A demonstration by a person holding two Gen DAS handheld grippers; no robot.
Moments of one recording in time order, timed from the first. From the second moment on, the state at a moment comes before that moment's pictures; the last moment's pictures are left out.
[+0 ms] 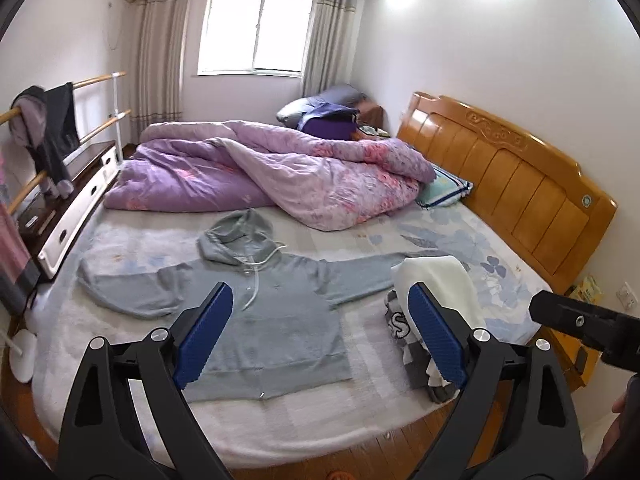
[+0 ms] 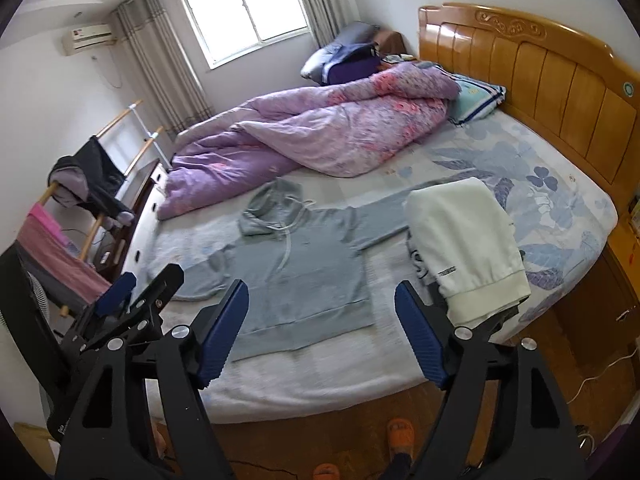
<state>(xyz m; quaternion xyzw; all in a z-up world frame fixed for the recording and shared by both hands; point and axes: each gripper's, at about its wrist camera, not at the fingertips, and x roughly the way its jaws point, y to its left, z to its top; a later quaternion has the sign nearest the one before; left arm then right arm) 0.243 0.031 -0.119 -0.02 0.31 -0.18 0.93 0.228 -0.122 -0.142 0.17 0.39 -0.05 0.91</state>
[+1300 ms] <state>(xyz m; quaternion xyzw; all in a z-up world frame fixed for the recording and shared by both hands) 0.006 0.046 0.053 0.00 0.28 -0.07 0.96 0.030 -0.101 0.001 0.06 0.28 0.01 0.96</state>
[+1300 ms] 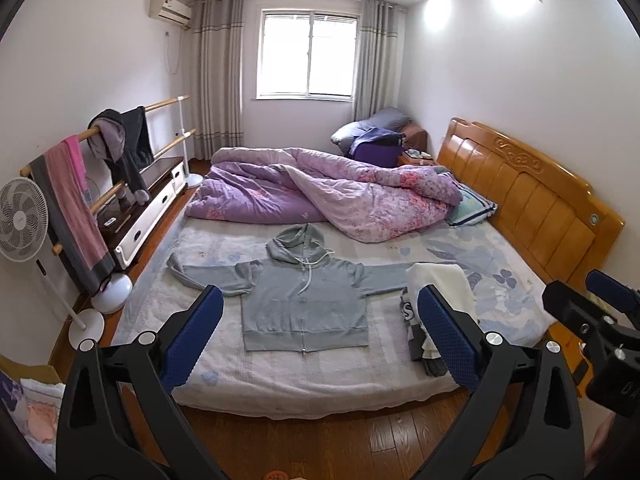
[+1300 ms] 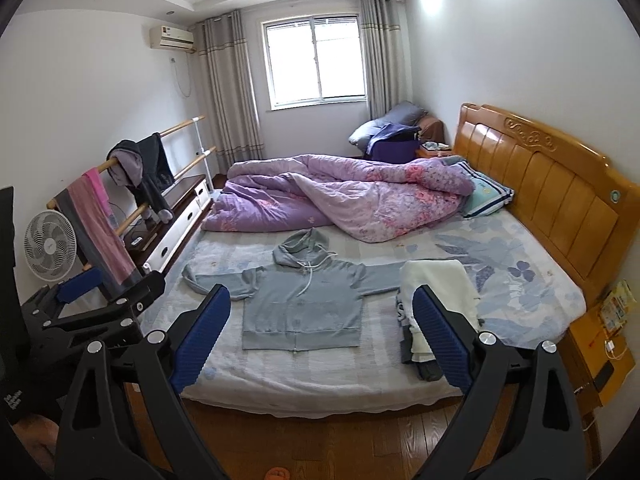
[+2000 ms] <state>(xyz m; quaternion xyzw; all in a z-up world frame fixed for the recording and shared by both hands) -0.006 0.021 0.060 0.02 0.28 -0.10 0.95 0.006 -0.121 0.002 0.06 0.28 -0.02 0.96</state>
